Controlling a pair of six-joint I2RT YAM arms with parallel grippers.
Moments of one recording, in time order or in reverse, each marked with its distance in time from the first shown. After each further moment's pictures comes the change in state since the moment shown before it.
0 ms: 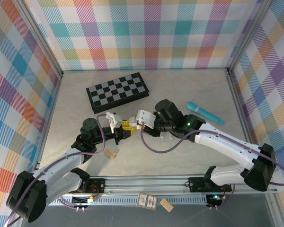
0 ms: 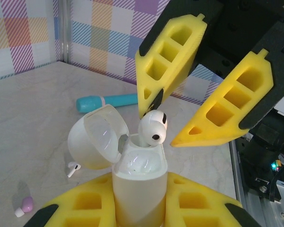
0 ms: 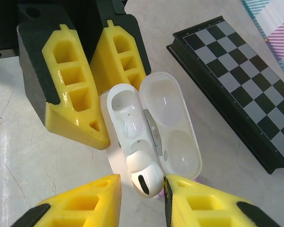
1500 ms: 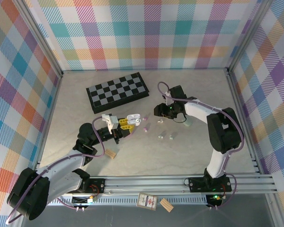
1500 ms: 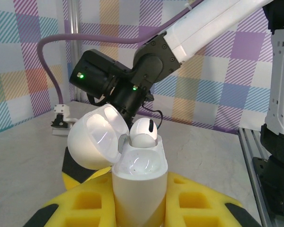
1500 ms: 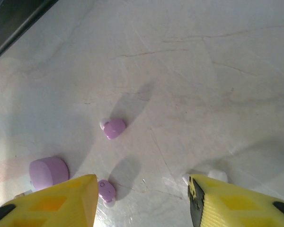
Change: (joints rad) left arm 0.000 0.029 -0.081 0.317 -0.038 -0.019; right arm -0.524 0.561 0.055 0.130 -0.330 0.916
